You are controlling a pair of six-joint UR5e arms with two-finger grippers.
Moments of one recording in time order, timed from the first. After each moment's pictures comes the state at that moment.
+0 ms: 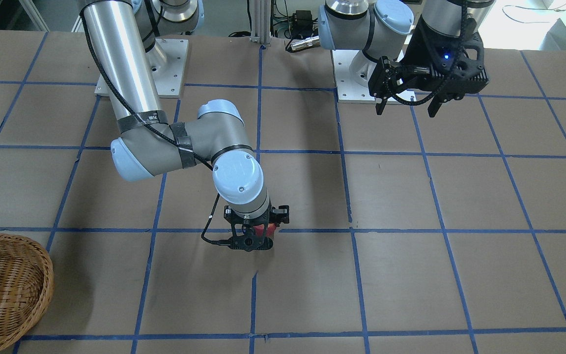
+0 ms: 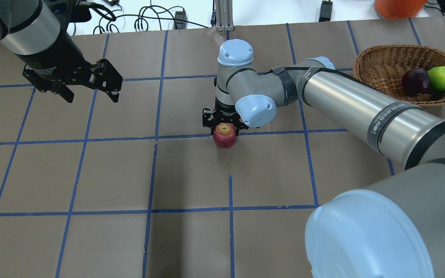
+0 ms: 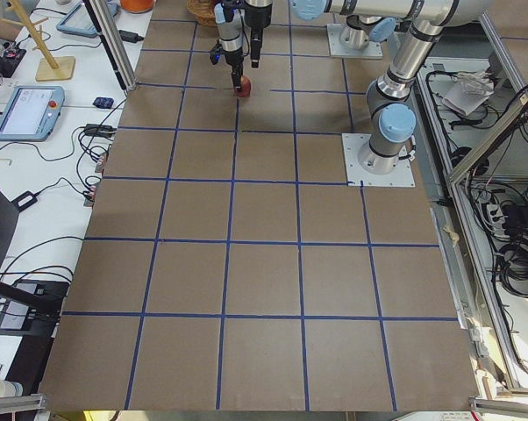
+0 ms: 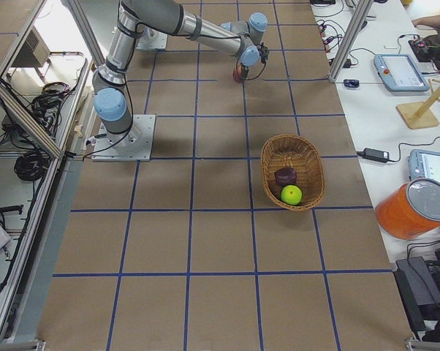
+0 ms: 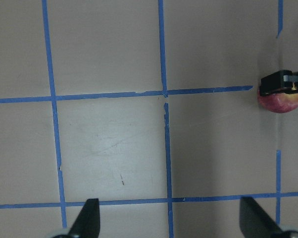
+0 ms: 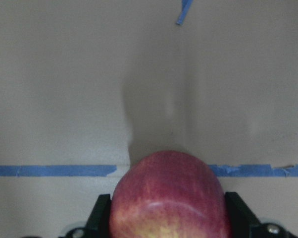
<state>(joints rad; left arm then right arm) -1.55 -1.49 -1.59 -1.58 1.58 0.06 1.91 -0.98 1.55 -2.07 -1.40 0.38</state>
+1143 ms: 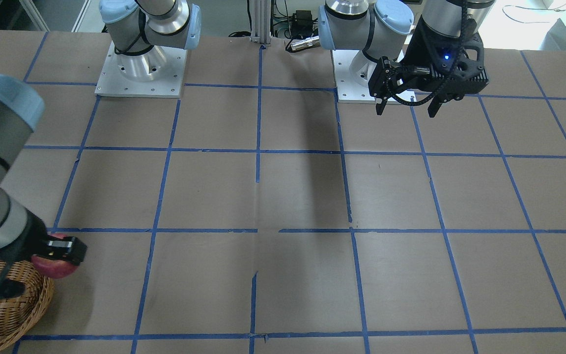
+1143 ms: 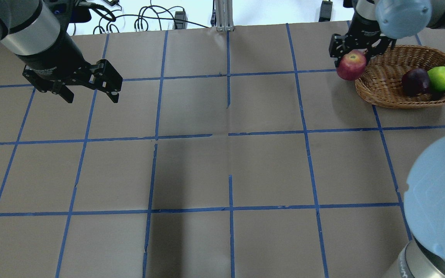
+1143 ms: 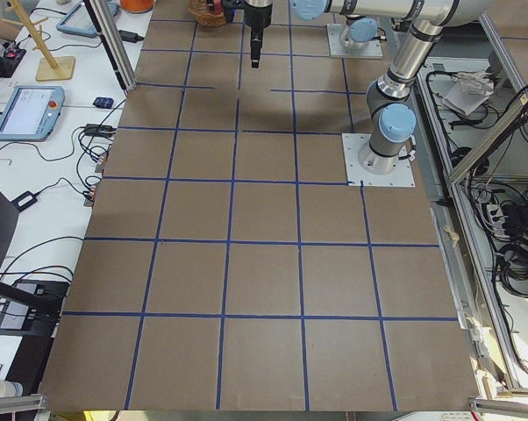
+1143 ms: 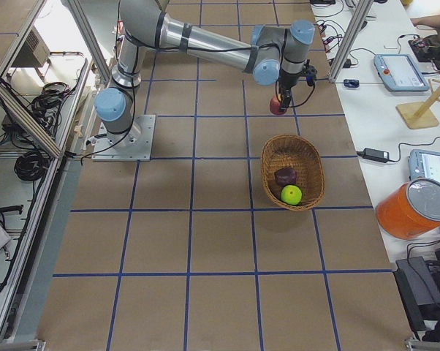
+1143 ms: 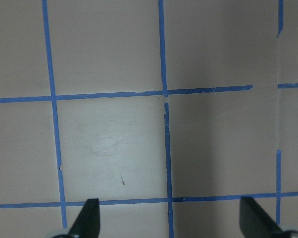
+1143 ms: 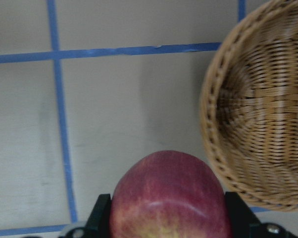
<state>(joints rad) -1.55 -1.49 -1.60 -1.58 1.58 0.06 1.38 -1.10 1.35 -1.82 -1.64 -0.15</state>
